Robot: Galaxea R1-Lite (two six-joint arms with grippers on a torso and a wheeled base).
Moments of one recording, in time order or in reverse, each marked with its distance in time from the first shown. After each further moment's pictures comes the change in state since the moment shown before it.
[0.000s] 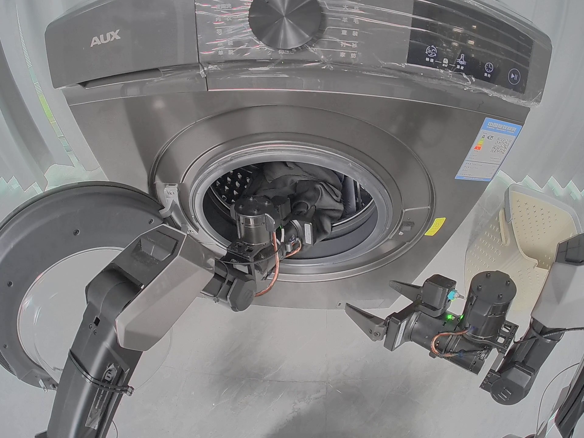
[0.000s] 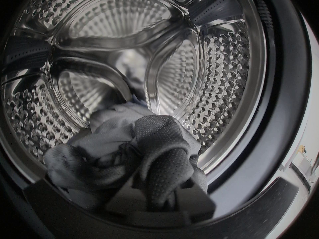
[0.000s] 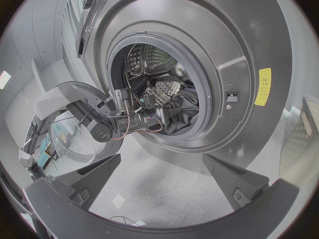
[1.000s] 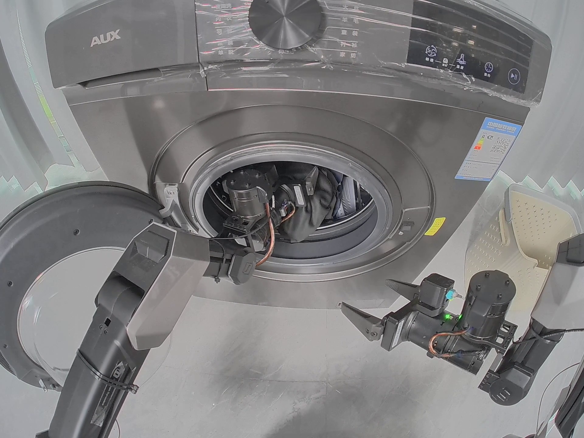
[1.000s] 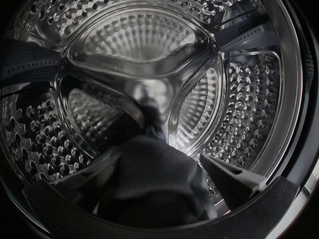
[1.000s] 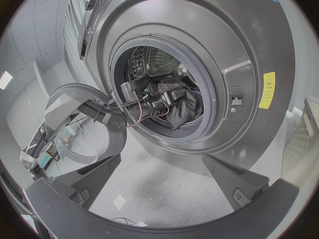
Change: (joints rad) left arm 0.045 0.089 -0.340 0.077 0.075 -0.082; right arm 0.014 -0.004 -0.012 0.001 0.002 0.004
